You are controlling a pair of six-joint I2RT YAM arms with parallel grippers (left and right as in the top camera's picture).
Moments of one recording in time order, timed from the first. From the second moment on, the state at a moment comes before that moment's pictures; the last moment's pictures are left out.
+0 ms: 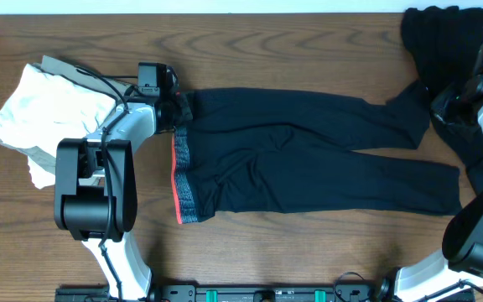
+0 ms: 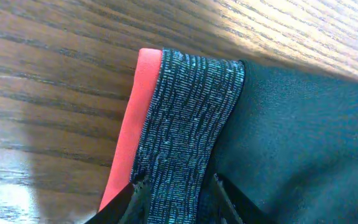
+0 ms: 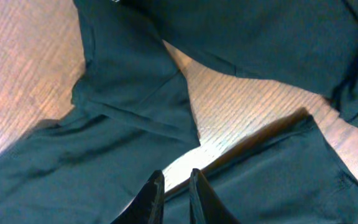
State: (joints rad) left arm -0.06 2.01 1.21 -0.32 0.25 -0.37; right arm -0.34 1.79 1.47 -0.95 0.03 0.52
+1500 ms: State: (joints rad) left arm -0.06 2.01 1.21 -0.35 0.25 -0.37; right arm -0.20 2.11 1.47 -0.56 -0.02 0.17
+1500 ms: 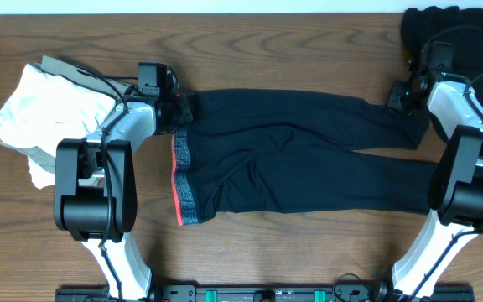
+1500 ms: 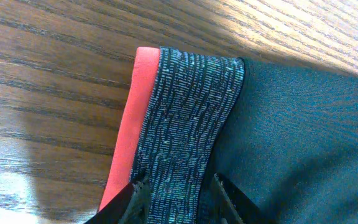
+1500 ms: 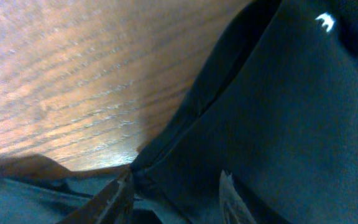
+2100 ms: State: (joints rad) left arm -0.06 2.01 1.21 -0.35 0.25 -0.37; right arm -0.17 2.12 1.47 -0.55 -0.05 0.06
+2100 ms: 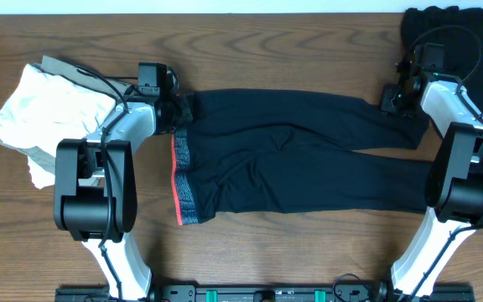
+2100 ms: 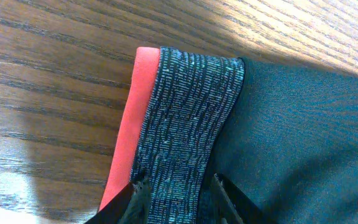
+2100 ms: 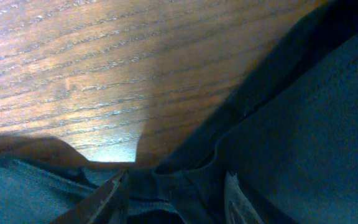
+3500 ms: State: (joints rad) left arm -0.06 2.01 1.21 -0.35 0.25 -0.37; right arm -0.27 1.88 1.78 -0.85 0.14 0.14
